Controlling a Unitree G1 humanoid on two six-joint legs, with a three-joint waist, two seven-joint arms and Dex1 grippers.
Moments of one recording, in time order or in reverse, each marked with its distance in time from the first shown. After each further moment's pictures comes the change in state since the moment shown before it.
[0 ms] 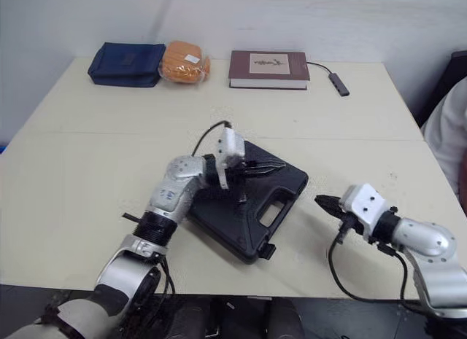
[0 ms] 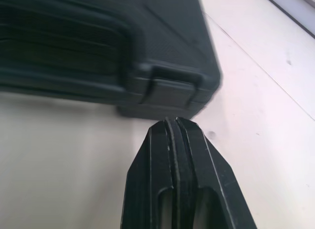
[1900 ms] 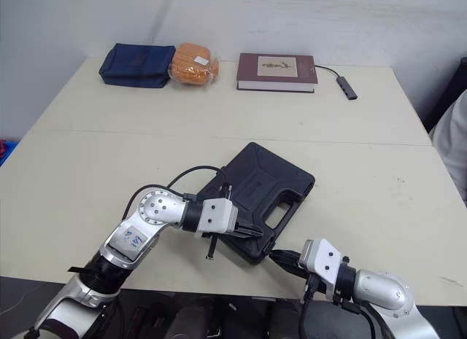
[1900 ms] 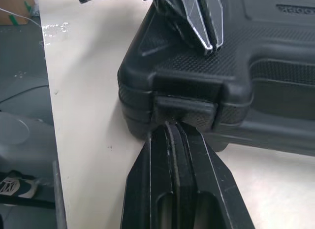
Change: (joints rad) left arm 0.307 0.286 -0.278 -0.547 0.147 0.220 0.038; right arm 0.238 0.127 0.263 -0.280 0.041 0.065 -0.034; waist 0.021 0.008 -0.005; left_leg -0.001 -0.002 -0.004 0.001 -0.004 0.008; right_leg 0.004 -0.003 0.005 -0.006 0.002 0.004
